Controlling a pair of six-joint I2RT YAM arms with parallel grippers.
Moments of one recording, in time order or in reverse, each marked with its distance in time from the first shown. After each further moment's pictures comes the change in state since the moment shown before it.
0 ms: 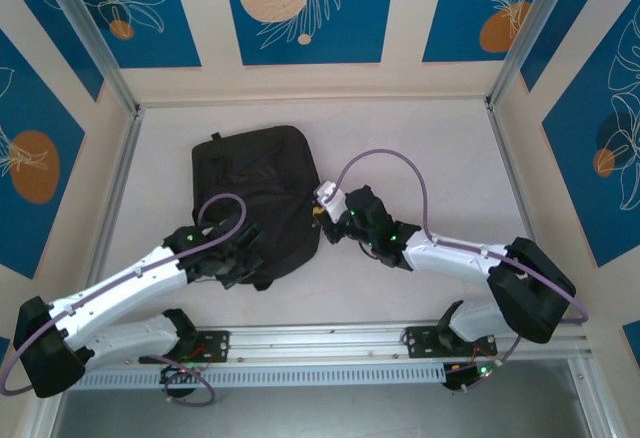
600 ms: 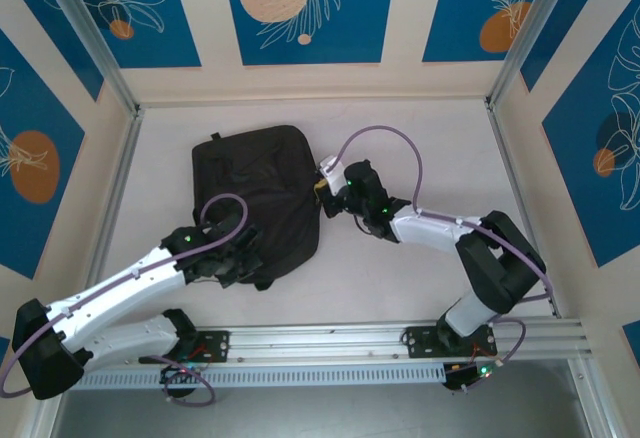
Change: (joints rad) left arm 0.000 -0.014 0.000 0.002 0.008 0.114; right arm -0.159 0.223 0.175 0.031 -0.080 0.068
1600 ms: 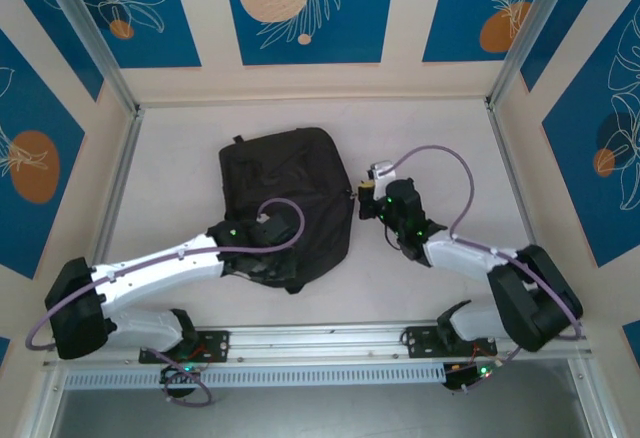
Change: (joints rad) left arm -0.200 0.278 0.139 0.137 0.041 0.305; right arm -0.137 -0.362 -0.388 0.134 0.175 0.242
